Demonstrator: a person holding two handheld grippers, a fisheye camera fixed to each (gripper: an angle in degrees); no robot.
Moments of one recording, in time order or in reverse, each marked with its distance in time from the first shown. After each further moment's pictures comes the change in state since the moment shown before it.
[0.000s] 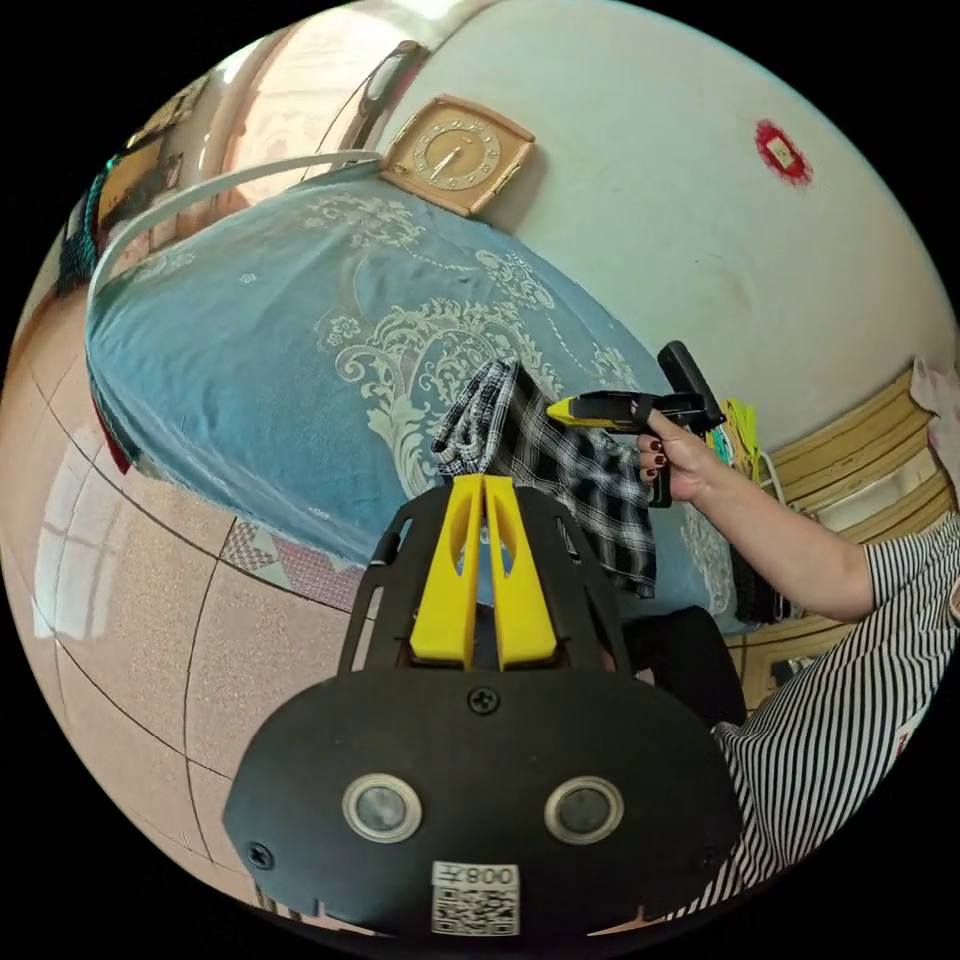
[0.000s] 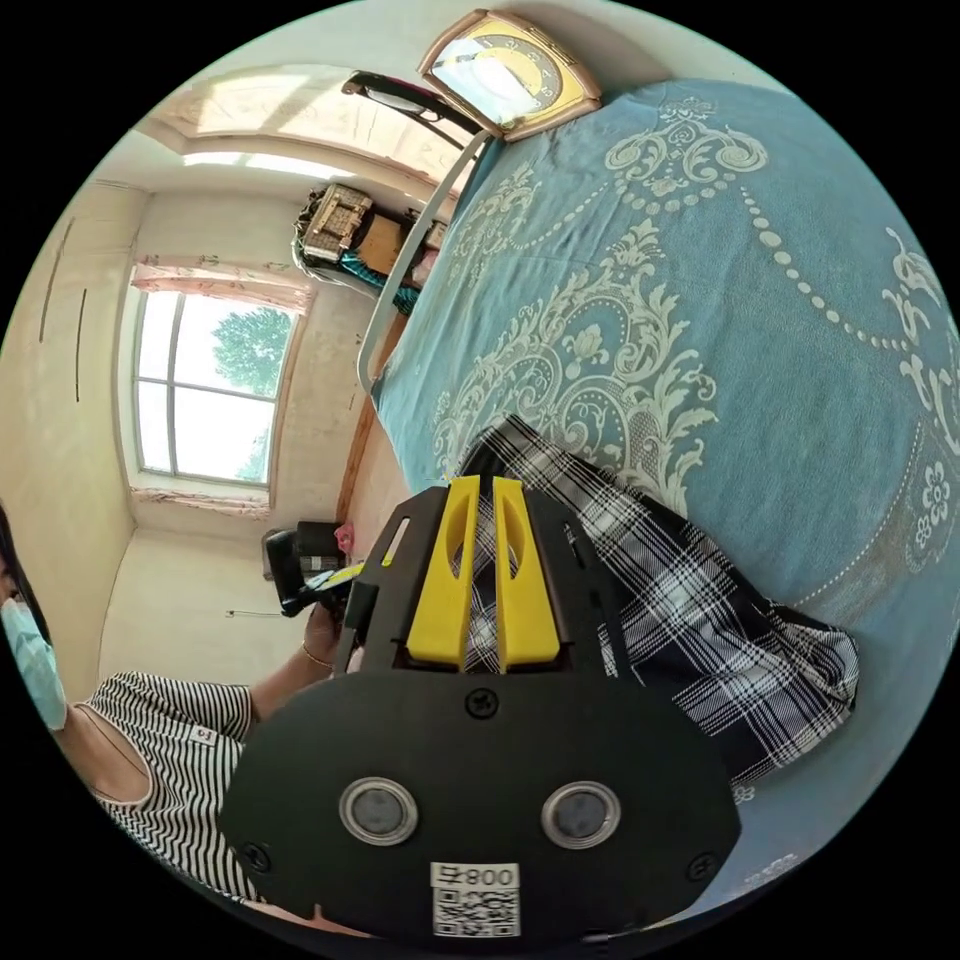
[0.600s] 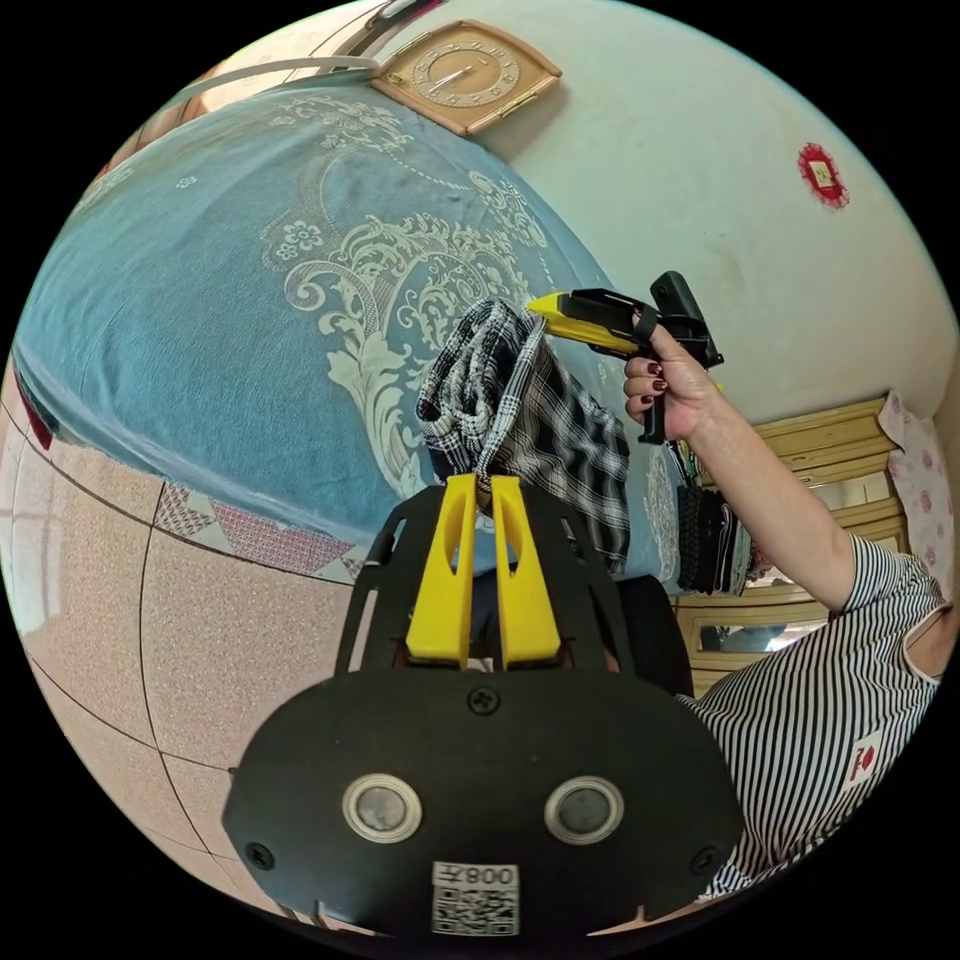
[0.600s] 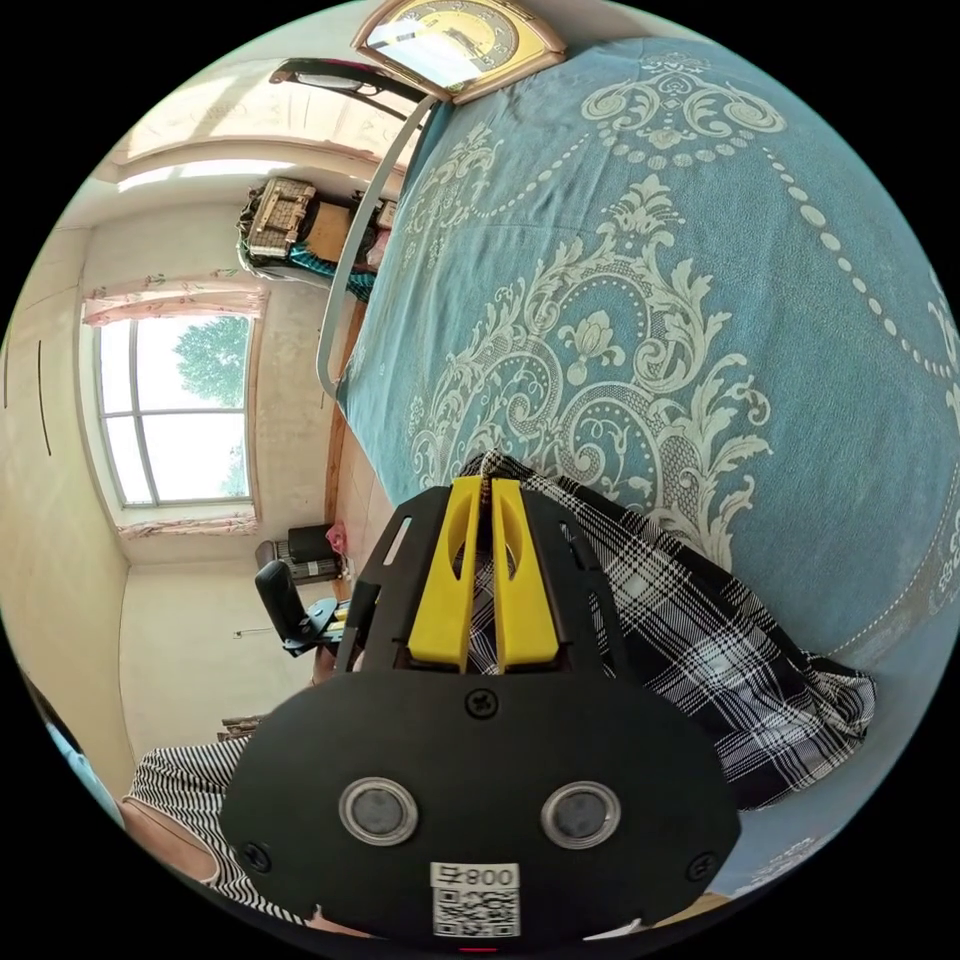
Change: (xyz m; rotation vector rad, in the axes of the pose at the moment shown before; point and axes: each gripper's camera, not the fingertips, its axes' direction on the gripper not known) left arm -0.065 -0.026 0.050 -0.225 0.159 -0.003; right arm 0.041 -0.047 -0.006 -0.037 -0.020 0.098
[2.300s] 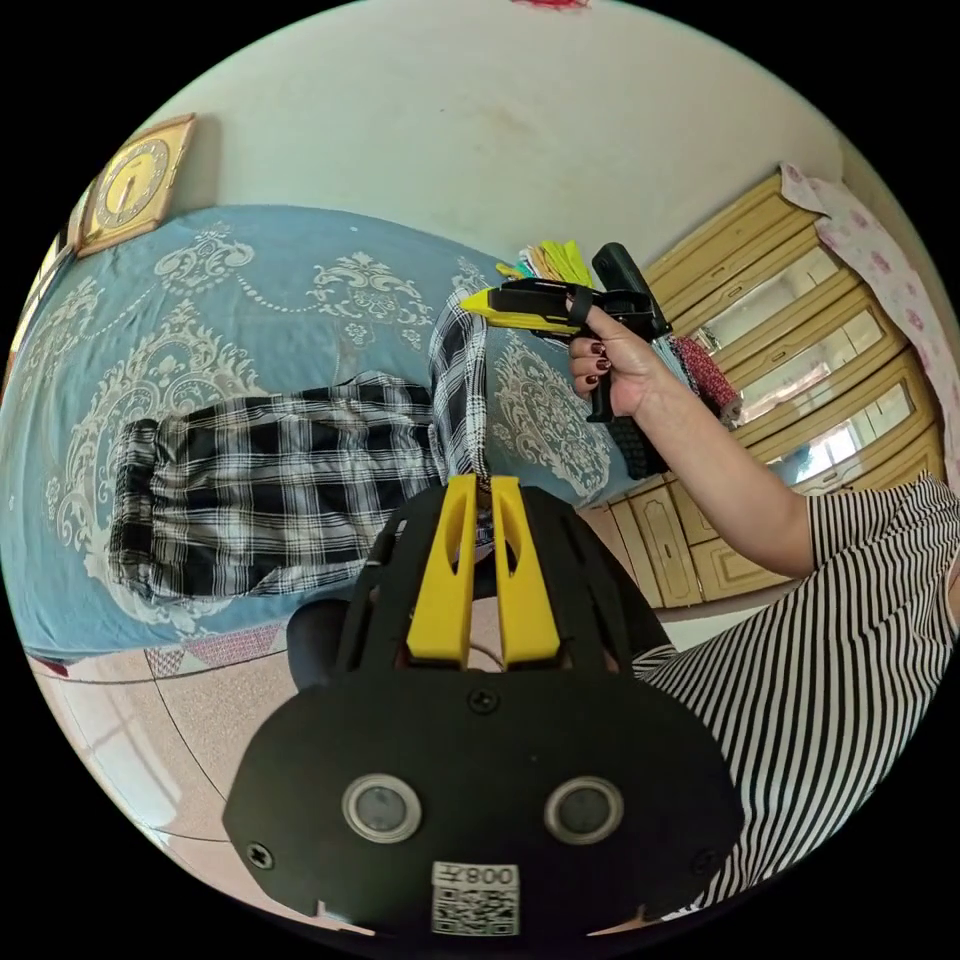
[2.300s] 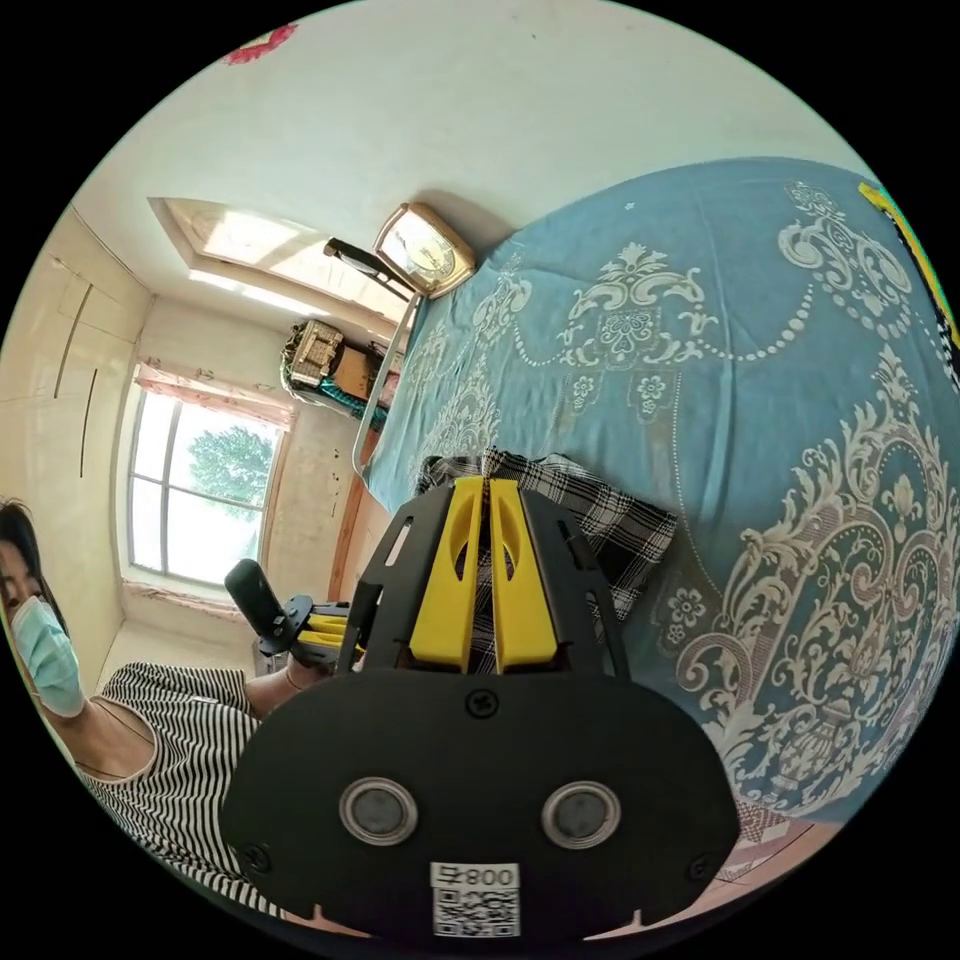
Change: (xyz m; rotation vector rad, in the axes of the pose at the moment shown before) left arm 0.565 -0.066 0.005 -0.138 0.024 0.532; right arm 0.230 0.430 -0.311 0.419 -0.009 0.033
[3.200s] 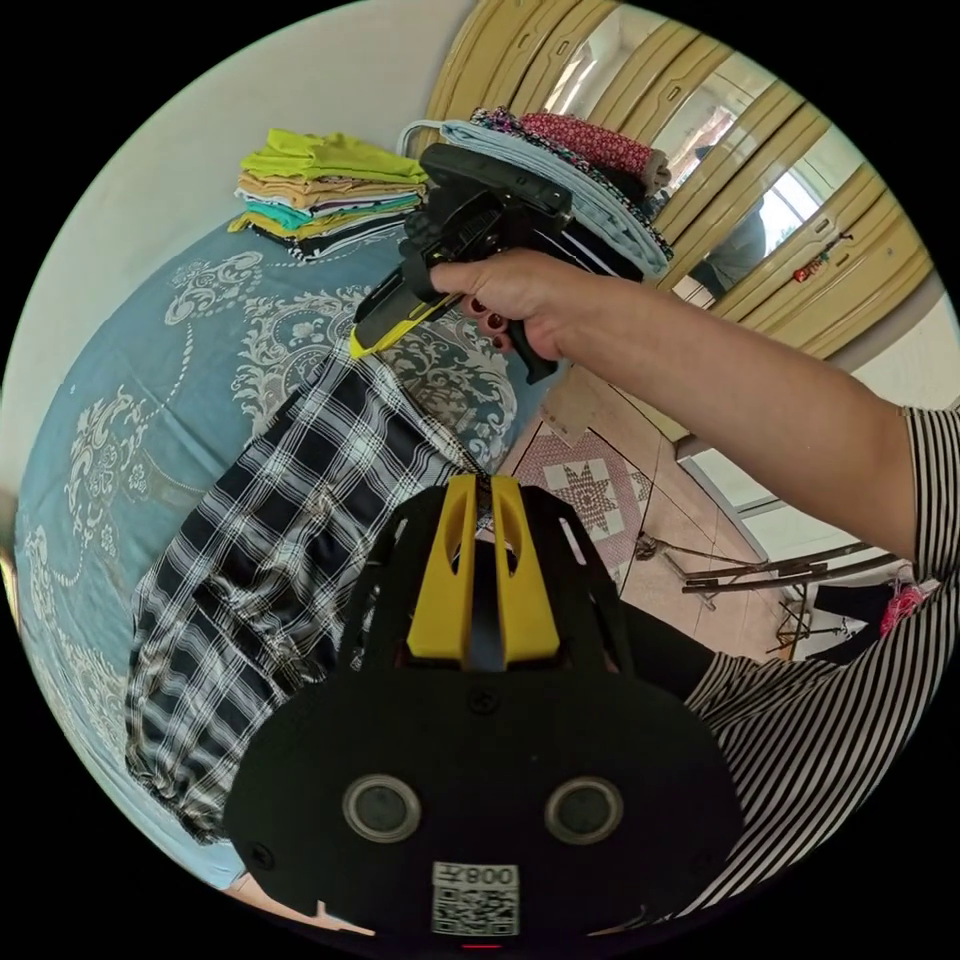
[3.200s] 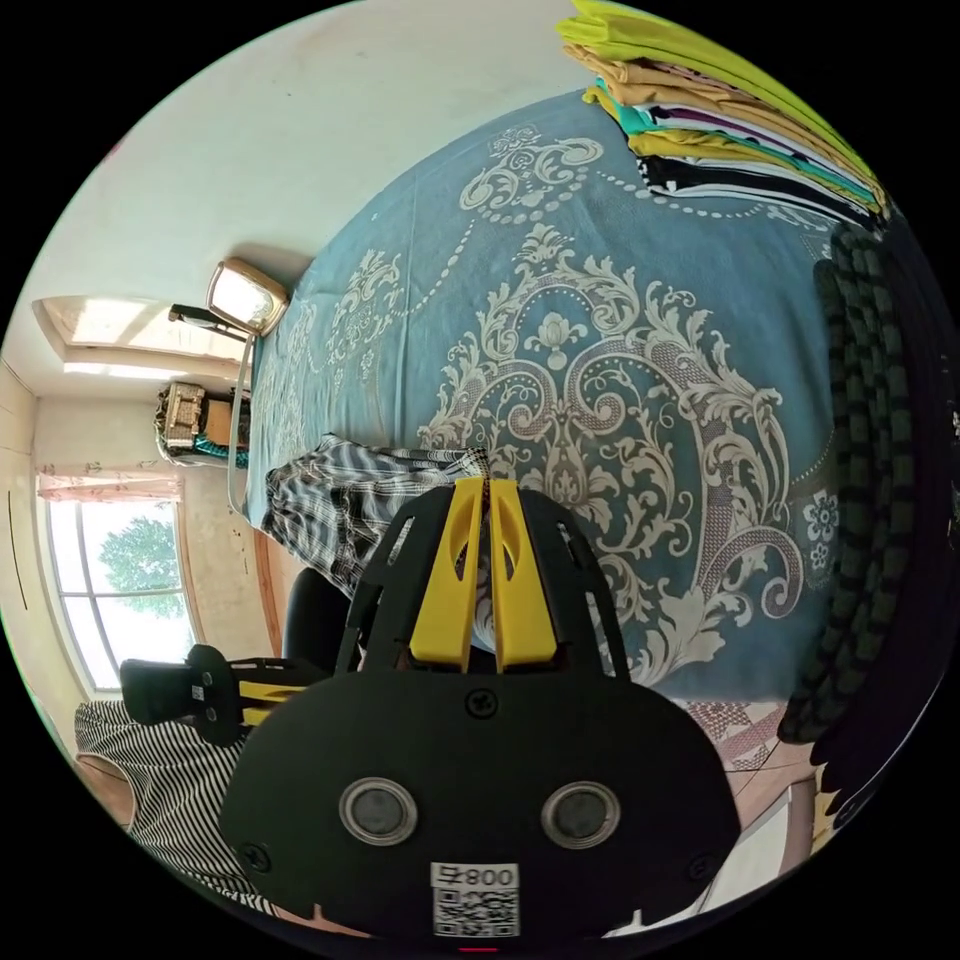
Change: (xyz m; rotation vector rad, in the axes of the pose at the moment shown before) left arm 0.411 -0.232 0.177 -0.366 -0.050 0.581; right arm 0.241 0.168 -0.184 0.033 0.322 0.334
